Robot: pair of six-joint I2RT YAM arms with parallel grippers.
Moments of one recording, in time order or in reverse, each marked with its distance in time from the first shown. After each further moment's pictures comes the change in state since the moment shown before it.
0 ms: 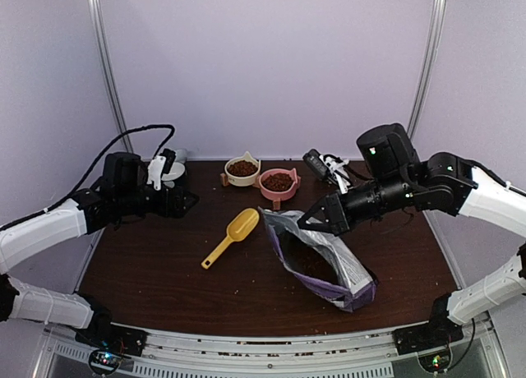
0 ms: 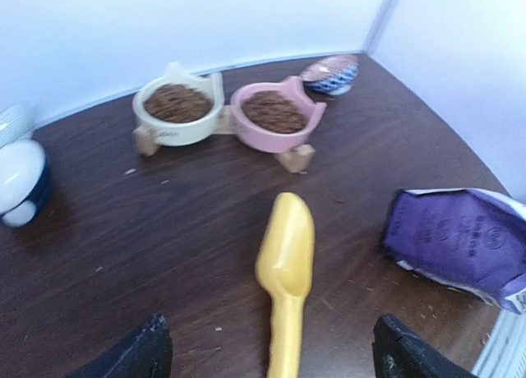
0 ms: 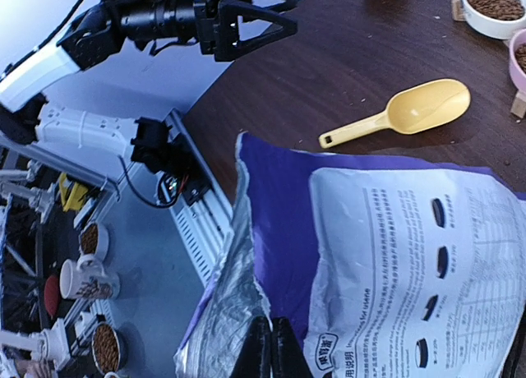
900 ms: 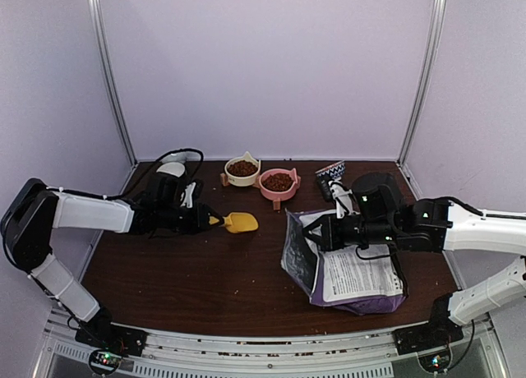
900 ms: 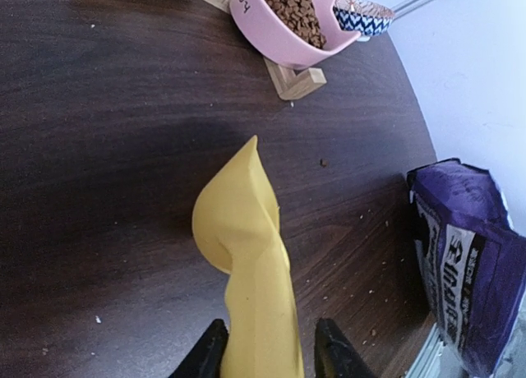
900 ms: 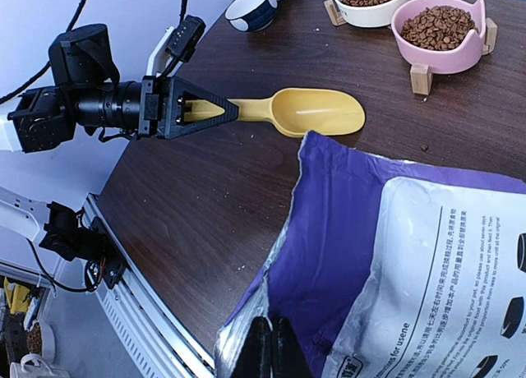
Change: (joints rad) left arm -0.040 0.423 -0.024 0.311 0.240 -0.418; right arm 0.006 -0.055 -0.390 0.396 0.294 0.165
